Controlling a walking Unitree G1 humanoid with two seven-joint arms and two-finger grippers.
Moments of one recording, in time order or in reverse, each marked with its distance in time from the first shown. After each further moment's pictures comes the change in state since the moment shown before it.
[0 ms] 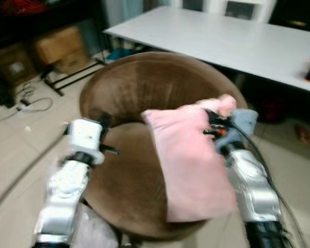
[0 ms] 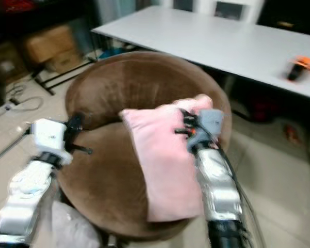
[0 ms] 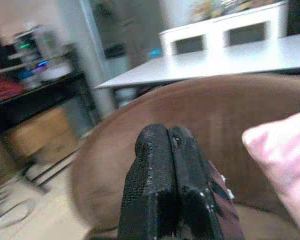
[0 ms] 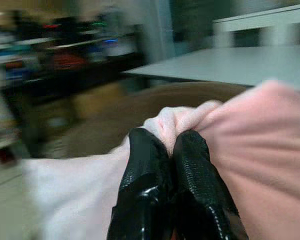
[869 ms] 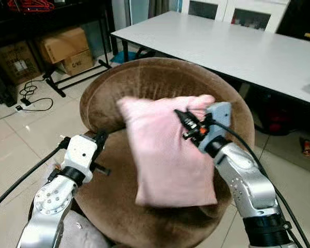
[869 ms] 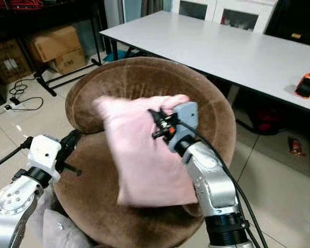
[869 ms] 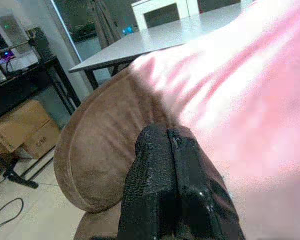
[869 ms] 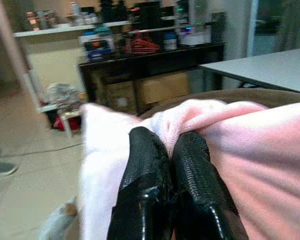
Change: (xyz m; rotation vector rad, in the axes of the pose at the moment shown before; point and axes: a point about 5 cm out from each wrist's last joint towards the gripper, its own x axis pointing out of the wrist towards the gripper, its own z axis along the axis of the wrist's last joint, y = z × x) left arm -0.029 0.002 -0.014 0.103 0.097 -0.200; right arm 0.005 0.026 0.013 -0.013 0.074 0.338
